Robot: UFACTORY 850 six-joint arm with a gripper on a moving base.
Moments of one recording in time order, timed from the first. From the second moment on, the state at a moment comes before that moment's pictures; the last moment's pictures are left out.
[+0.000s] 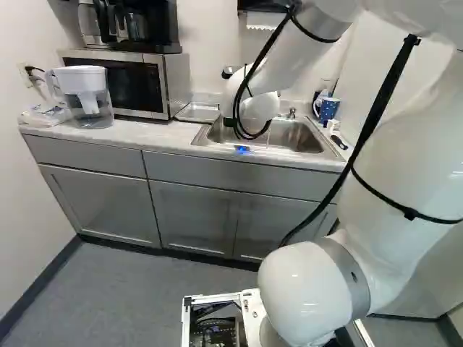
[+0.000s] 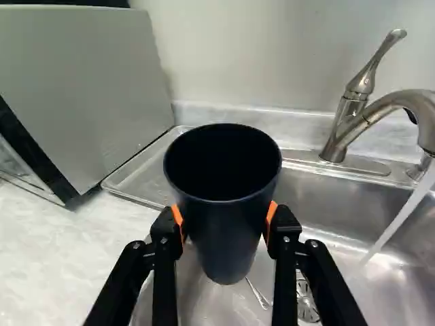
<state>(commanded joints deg) 6.7 0.9 -41.5 2.8 29.8 0.0</state>
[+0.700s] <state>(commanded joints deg) 0.5 -2.6 -40.5 2.8 35.1 0.0</state>
